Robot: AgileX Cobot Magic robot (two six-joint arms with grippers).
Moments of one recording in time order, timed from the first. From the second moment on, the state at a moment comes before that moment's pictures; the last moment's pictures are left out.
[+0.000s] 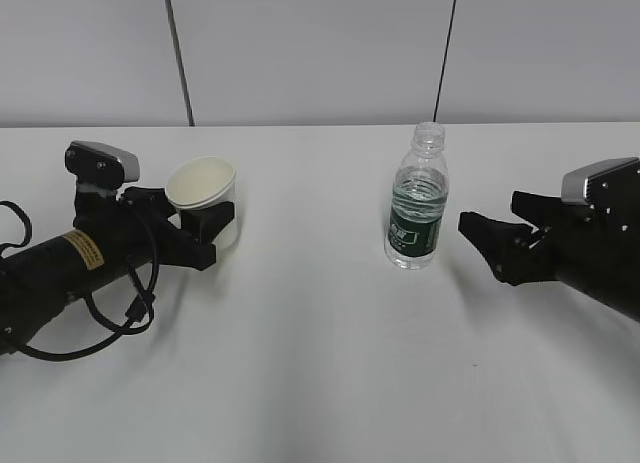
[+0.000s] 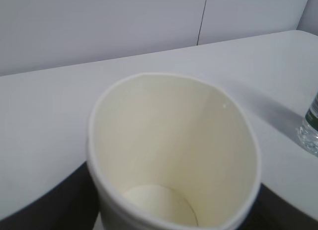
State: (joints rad) left arm -0.23 2.10 -0.72 0.47 -1.14 -0.22; right arm -0.06 1.94 -0.52 -0.55 -1.14 0.18
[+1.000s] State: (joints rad) left arm -0.23 2.10 -0.72 0.47 -1.14 -0.22; right arm 0.07 2.11 -0.71 -0.52 -1.15 0.19
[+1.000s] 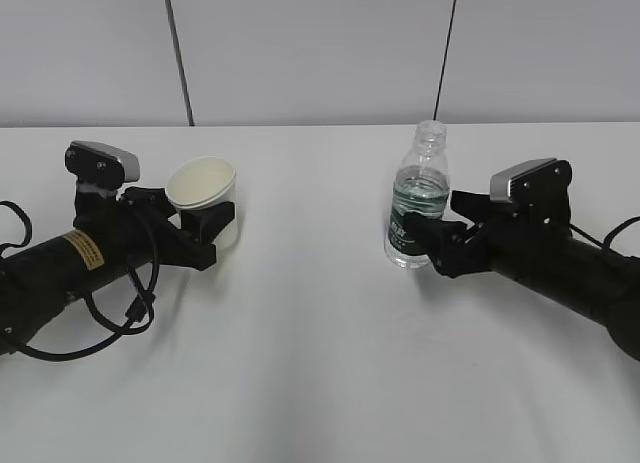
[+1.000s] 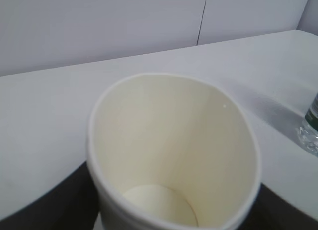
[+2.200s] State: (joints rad) left arm -0.23 2.10 -0.72 0.47 -1.14 -0.22; right arm 0.11 2.20 -0.83 -0.52 -1.15 0.19
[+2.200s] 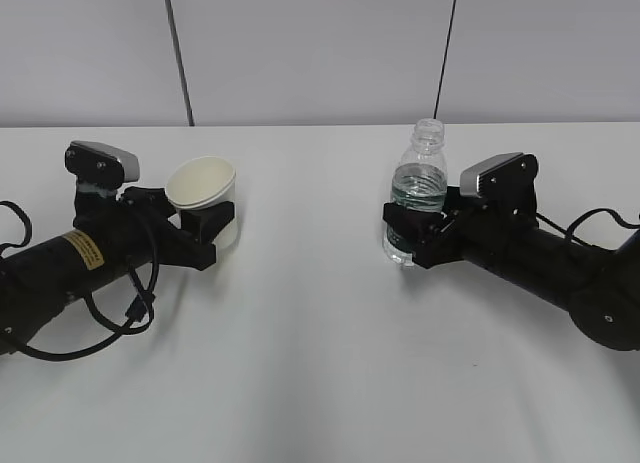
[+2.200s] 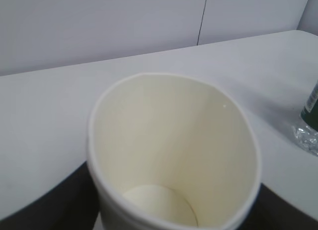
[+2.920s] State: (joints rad) left arm -0.23 2.10 -0.72 0.52 -1.14 -0.24; right arm 0.11 2.21 -0.83 -0.51 -1.16 0.18
